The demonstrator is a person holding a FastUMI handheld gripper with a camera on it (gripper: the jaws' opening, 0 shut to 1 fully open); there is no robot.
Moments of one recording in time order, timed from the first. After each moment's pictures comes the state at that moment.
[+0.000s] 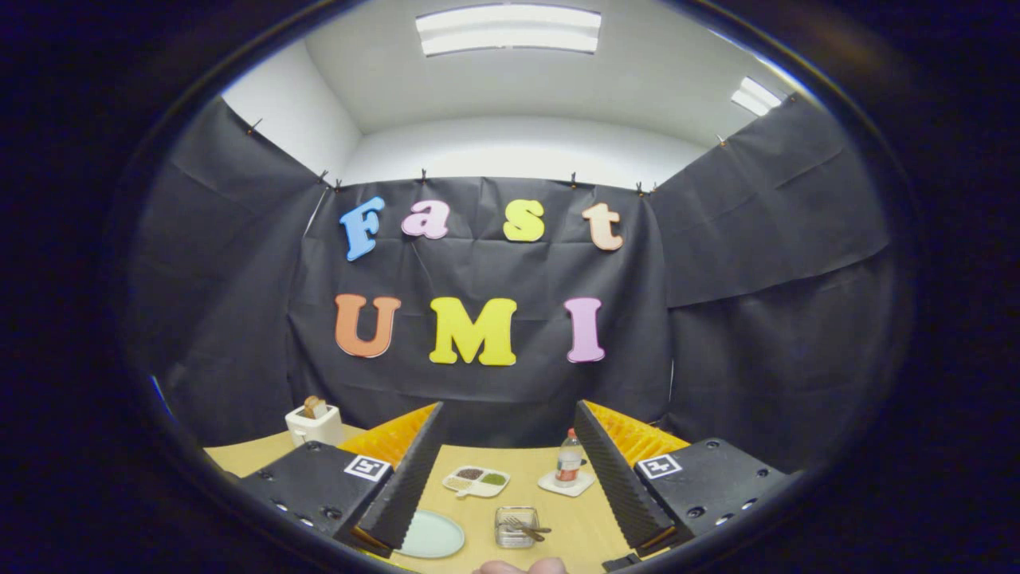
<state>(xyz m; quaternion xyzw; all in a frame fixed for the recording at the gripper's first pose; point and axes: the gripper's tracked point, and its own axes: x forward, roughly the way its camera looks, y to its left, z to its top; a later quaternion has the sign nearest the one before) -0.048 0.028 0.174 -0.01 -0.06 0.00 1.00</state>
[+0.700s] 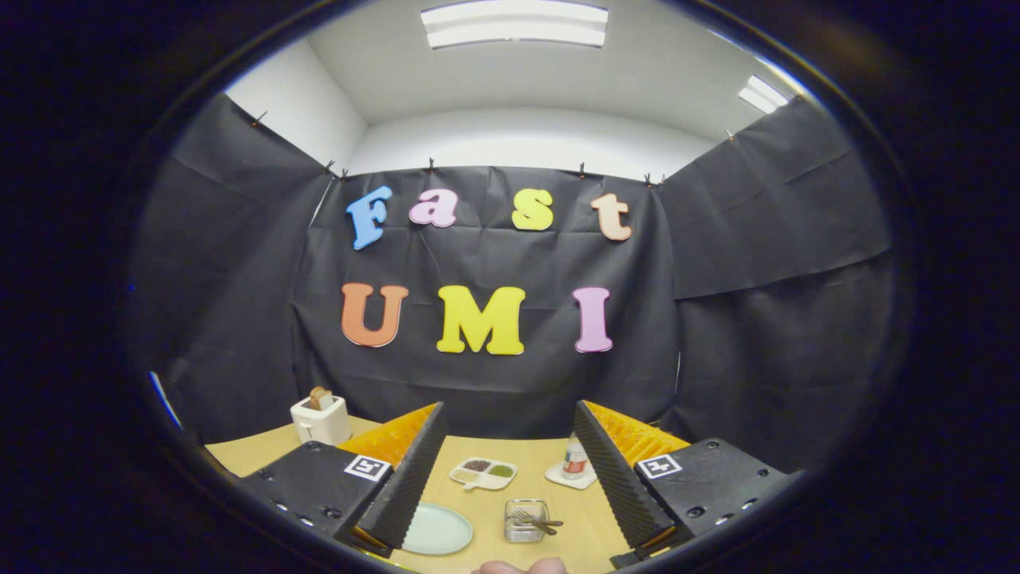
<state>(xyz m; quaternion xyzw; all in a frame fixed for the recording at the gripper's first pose) -0.045 0.039 0.167 -0.01 -0.05 0.01 1.00</state>
